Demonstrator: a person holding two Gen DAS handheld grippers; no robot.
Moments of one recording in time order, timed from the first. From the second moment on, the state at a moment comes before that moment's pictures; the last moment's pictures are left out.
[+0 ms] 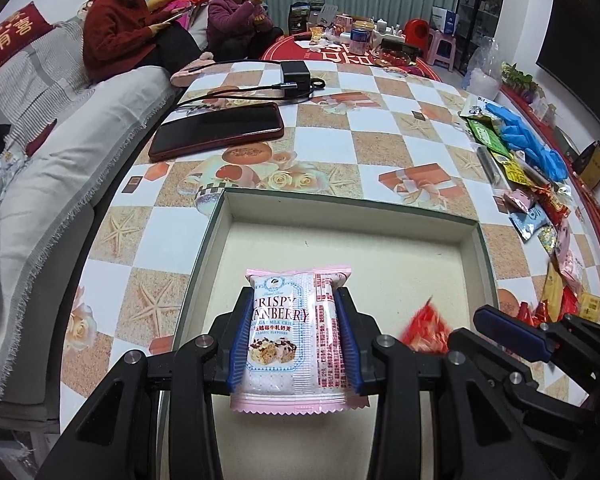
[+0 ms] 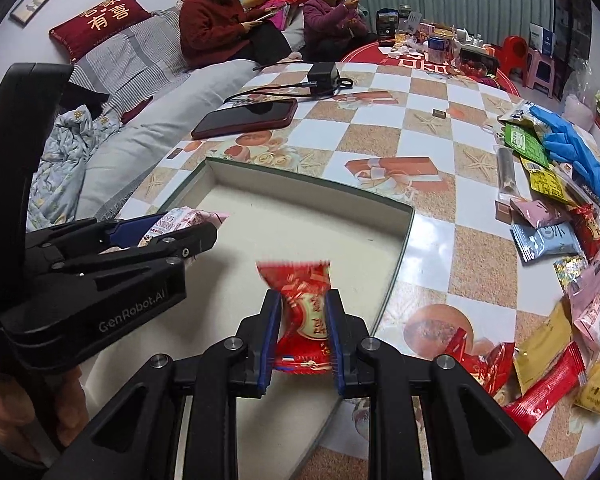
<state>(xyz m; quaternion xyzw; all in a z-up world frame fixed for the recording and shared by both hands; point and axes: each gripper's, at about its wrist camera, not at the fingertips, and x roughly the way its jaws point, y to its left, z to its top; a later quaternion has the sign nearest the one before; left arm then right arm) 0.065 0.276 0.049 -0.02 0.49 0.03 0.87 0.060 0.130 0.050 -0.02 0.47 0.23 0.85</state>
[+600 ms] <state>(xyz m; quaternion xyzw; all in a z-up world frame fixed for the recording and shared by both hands) 0.058 0.284 0.050 -0.04 0.49 0.03 0.87 0.032 0.103 0.078 -0.04 0.41 0.23 0.88</state>
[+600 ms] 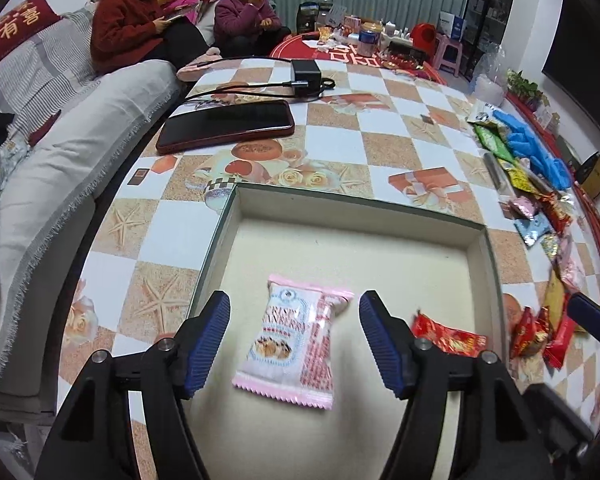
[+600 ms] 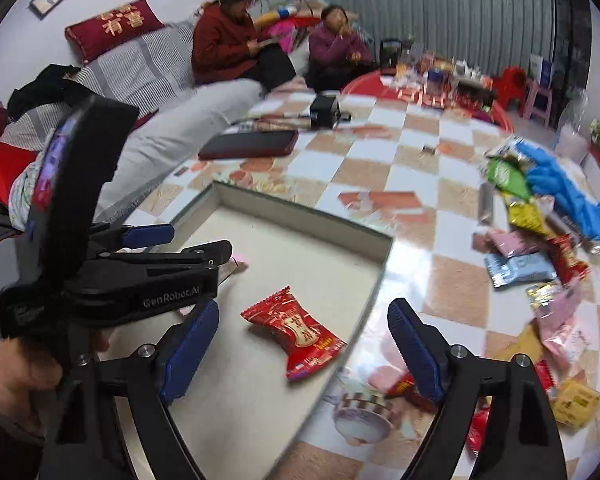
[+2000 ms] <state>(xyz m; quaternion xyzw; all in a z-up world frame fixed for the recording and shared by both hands) 0.024 0.013 0.013 0.09 0.47 -0.13 0.87 -0.021 -0.130 0.001 0.01 0.47 0.02 0.88</state>
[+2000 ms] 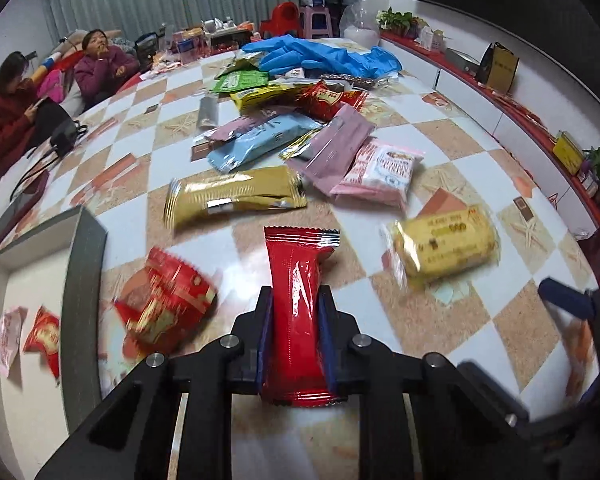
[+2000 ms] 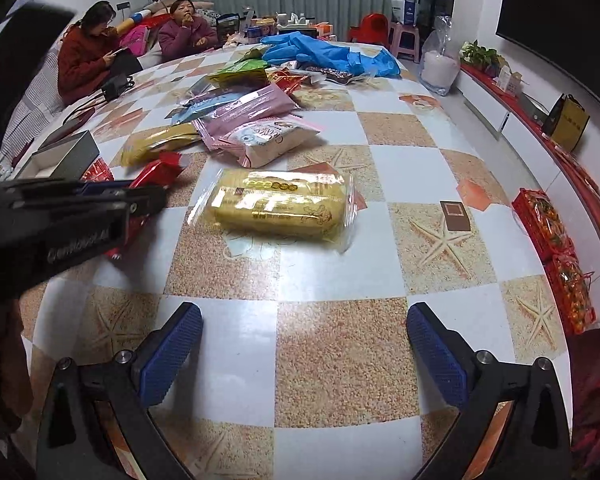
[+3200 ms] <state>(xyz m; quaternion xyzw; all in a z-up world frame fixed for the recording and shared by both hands) -0.014 0.052 0.009 0.05 0.44 -0.13 0.89 0.090 -0.077 -0.001 -0.28 0.54 0.35 0.71</state>
